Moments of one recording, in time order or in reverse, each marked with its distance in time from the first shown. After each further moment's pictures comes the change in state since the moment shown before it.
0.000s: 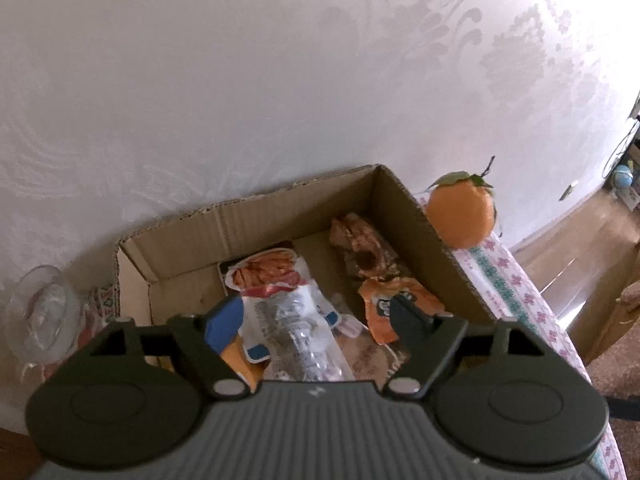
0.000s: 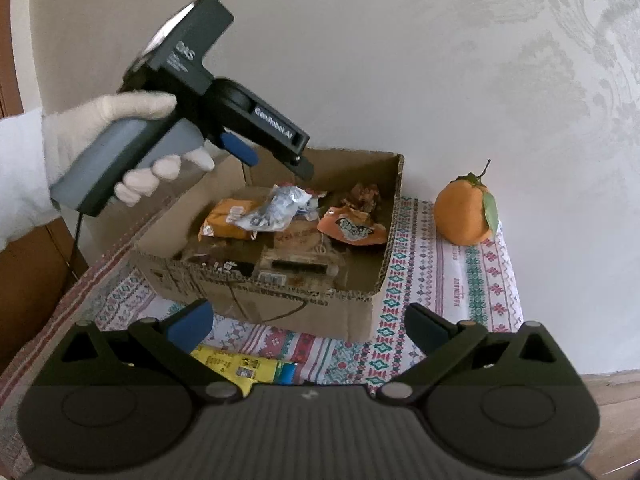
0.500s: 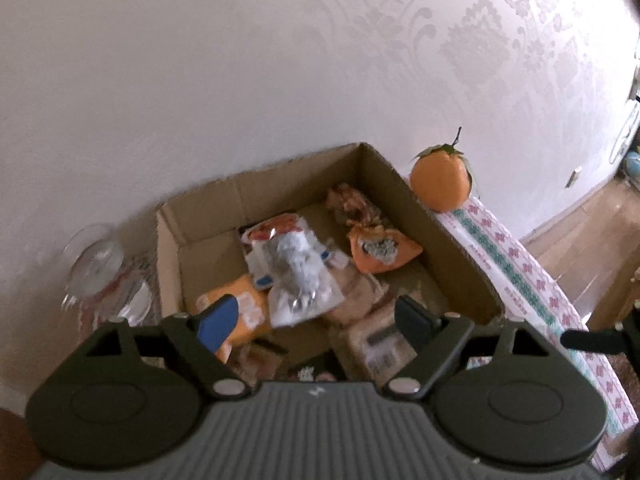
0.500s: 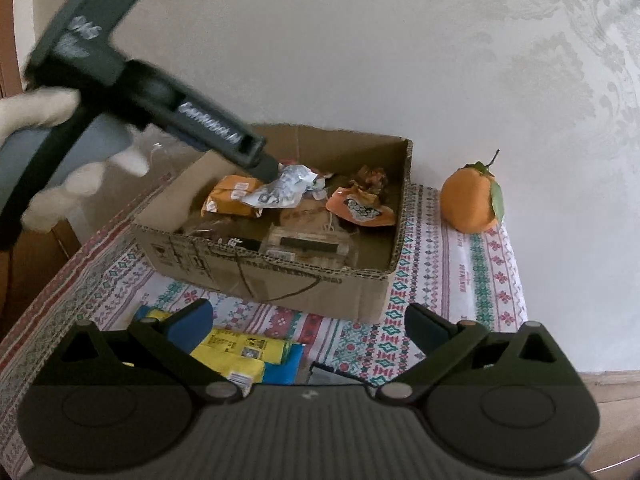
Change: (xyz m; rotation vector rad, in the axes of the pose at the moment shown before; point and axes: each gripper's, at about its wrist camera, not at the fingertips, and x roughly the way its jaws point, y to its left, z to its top) left arm -0.060 -0.028 -0.060 0.033 -0.060 0.094; right arm 0.007 0.015 -0.006 -0.033 0.046 -0.025
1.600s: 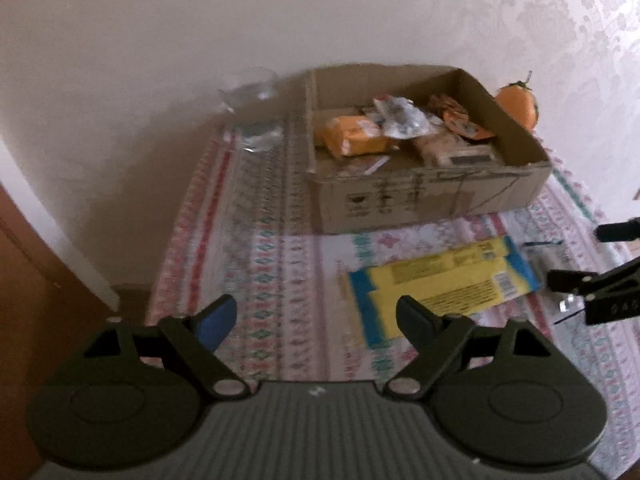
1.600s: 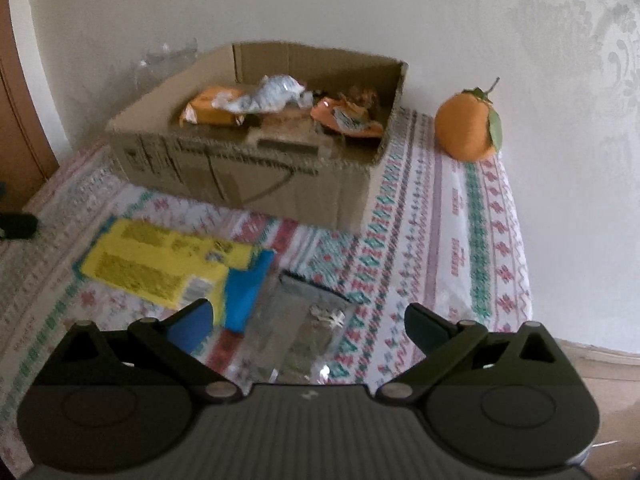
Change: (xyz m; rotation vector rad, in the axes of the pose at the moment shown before) left arm -0.086 0.005 -0.160 -0.203 0.045 0.273; right arm 0.021 -0.015 -0.041 -0.057 0.179 -0.039
